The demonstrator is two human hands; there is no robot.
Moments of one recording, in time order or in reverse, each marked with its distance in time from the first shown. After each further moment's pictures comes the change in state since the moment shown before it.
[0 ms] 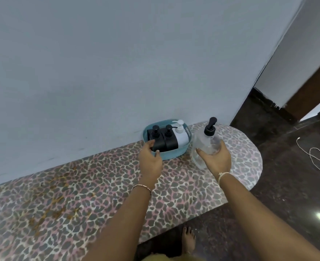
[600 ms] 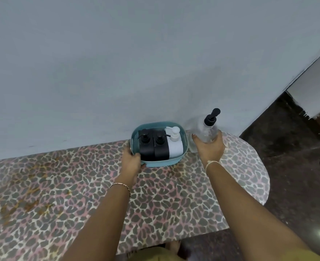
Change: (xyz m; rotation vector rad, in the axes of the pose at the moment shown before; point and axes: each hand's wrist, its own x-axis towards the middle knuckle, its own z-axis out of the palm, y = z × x) left_hand 0.062 -0.029 0.040 -0.455 0.040 -0.531; right_hand 0.127 0.007 0.047 0.119 -0.013 0.048
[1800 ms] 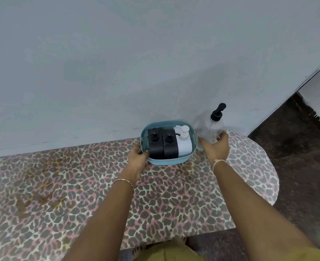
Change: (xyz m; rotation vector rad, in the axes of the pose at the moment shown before) left_hand 0.003 0.004 -0.018 0.002 -0.114 -0.076; right_hand 0.004 0.012 0.010 -0.103 -0.092 0.071
